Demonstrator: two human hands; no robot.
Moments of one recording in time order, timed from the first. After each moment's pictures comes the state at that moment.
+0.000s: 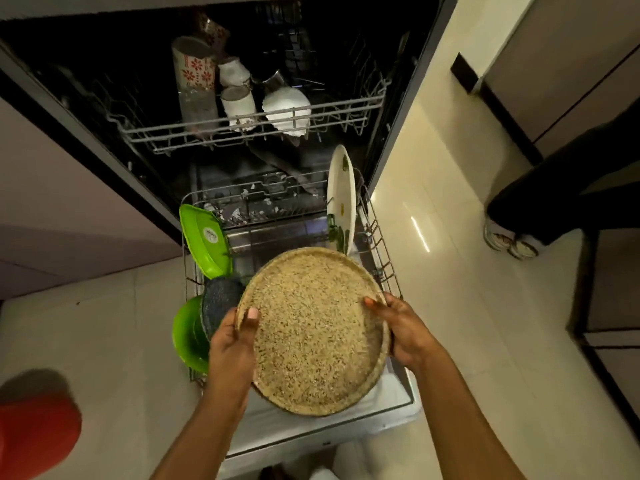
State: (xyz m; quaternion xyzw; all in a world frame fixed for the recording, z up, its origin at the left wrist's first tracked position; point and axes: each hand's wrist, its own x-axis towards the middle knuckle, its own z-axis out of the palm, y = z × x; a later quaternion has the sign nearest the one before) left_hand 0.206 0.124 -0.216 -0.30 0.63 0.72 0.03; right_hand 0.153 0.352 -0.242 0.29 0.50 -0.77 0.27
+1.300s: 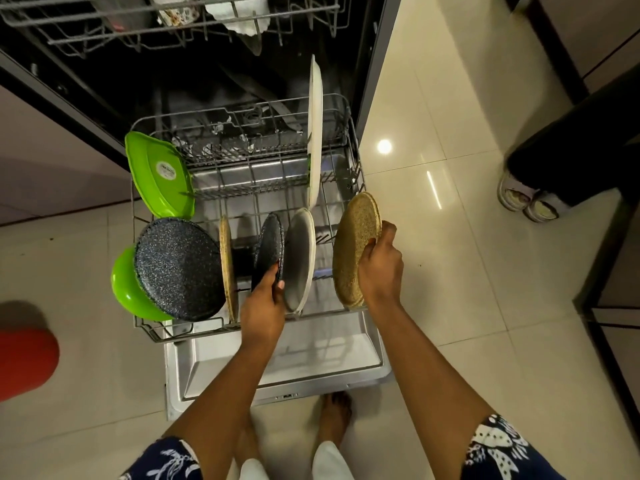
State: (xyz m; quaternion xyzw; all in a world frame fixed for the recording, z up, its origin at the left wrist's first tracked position) left_hand 0.199 0.239 -0.366 -0.26 0.90 0.32 0.14; right_hand 0.122 0.404 -0.335 0.17 0.92 -0.34 0.07
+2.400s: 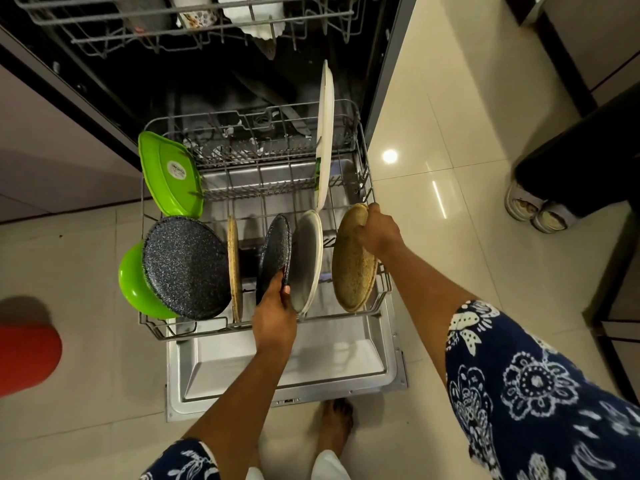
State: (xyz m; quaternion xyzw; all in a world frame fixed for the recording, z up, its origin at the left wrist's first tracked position) left_hand 0.213 0.250 -0.385 -0.31 0.87 0.37 0.09; right_hand 0.041 0.411 -0.376 0.04 0.94 -0.24 0.24
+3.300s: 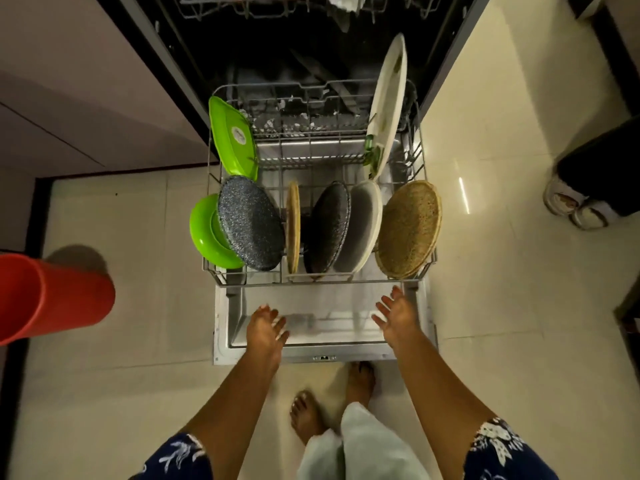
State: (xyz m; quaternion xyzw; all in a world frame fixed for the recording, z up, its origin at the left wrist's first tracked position) left_hand 0.325 0.164 -0.384 -0.61 0.36 0.70 0.07; right_hand 0.246 0.371 -0.401 0.51 0.46 -0.68 0.27
